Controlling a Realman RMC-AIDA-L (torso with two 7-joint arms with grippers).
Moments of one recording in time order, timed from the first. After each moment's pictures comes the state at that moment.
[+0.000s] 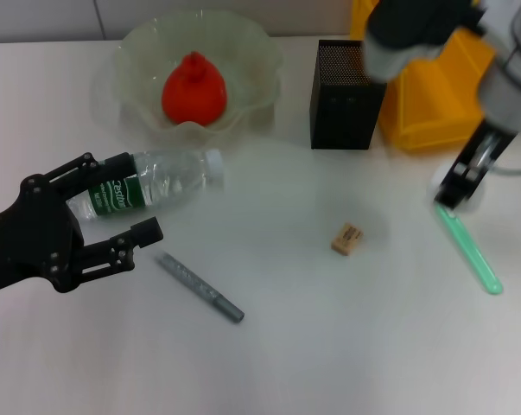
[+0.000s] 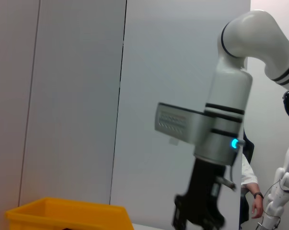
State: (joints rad) left arm -0.21 -2.02 0.96 0.66 1.44 1.81 -1.07; right arm 0.84 2.08 -1.54 -1.43 -2.88 -1.86 2.71
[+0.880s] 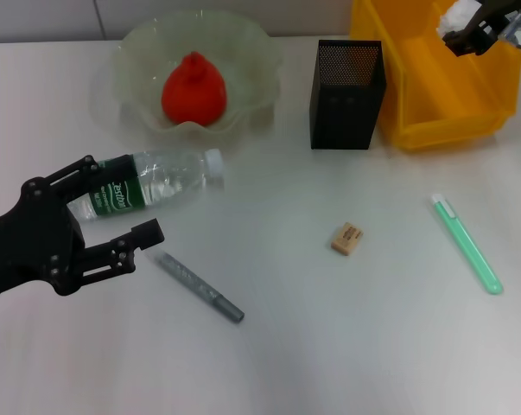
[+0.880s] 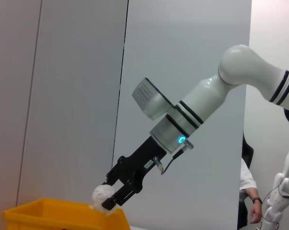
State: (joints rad) left arm -0.20 -2.03 0.96 0.66 1.44 1.81 -1.08; right arm 0.72 2.06 -1.30 -1.36 -2.92 -1.22 2.44
